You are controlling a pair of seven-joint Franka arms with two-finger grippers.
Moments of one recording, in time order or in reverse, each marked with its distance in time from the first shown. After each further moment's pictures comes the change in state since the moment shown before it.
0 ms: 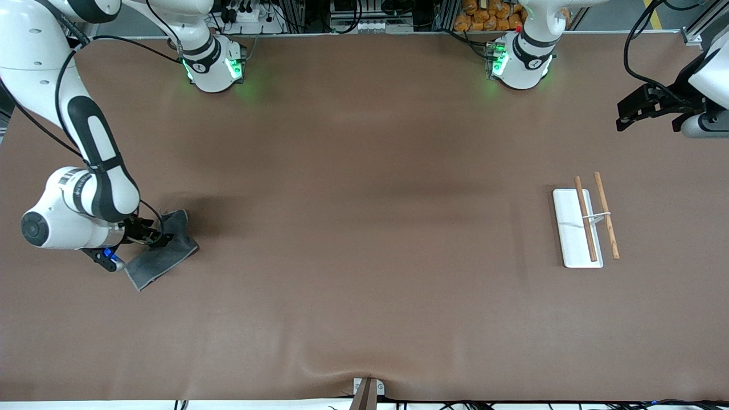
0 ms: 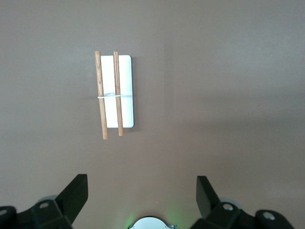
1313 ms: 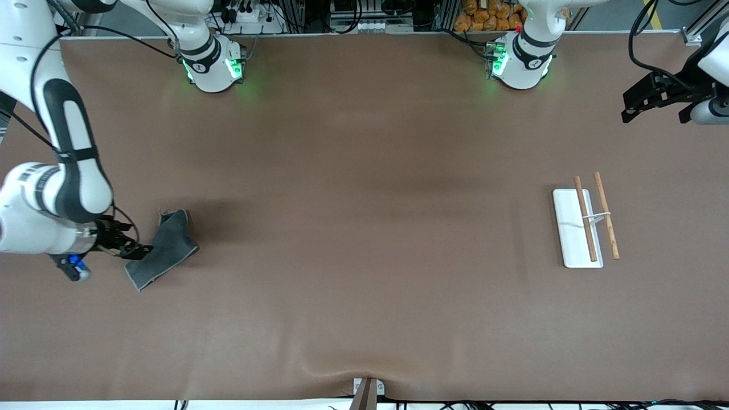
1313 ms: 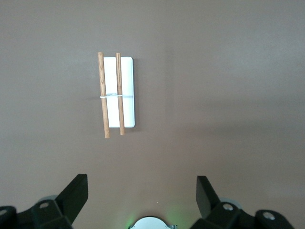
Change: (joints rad) left arm -0.001 -0.026 -0.001 -0.002 0.000 -0.007 0.000; right arm 0.008 -0.044 0.002 0.122 0.000 -0.122 0.155
